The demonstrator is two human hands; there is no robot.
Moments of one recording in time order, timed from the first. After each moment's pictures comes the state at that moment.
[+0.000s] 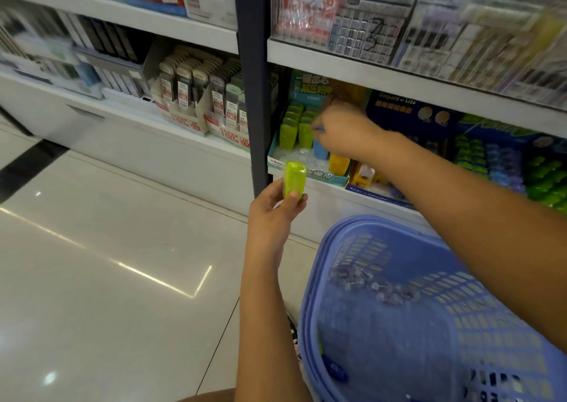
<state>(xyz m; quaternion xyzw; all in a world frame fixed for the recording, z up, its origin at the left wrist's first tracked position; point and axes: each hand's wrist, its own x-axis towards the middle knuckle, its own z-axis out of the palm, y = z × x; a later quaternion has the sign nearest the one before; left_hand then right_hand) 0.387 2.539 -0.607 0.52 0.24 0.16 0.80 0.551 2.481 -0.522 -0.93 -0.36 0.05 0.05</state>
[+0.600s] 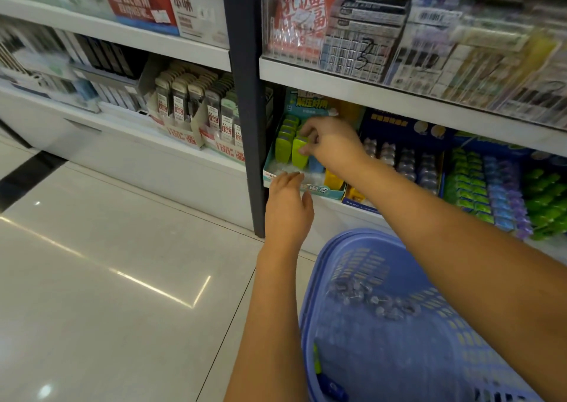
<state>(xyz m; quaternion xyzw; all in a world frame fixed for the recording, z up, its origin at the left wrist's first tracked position) 0.447 2.540 -0.621 0.89 0.20 0.17 0.36 0.575 2.489 -0.560 -0.91 -0.32 0.04 0.25</state>
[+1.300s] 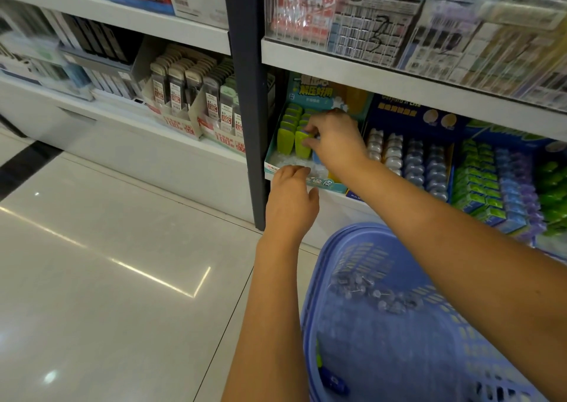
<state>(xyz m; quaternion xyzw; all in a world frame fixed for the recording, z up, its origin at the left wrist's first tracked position) 0.450 2.545 -0.620 0.92 0.17 0.12 0.33 0.575 2.492 -0.575 -0.92 -0.35 -0.05 0.18</state>
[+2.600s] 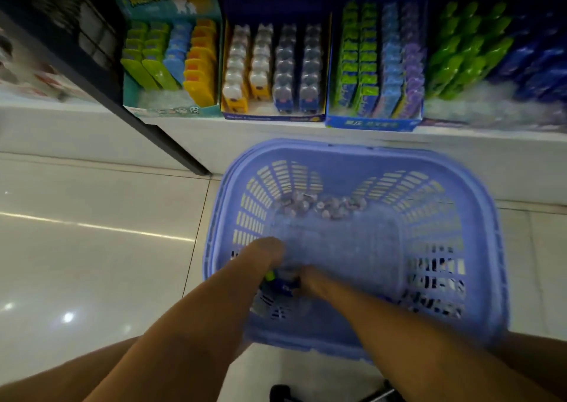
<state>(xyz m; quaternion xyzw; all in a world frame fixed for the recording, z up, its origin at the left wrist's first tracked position) 0.386 2.398 -0.781 0.84 -0.03 -0.54 -0.02 0.351 2.271 -0.835 -0.80 -0.12 0.55 0.22</state>
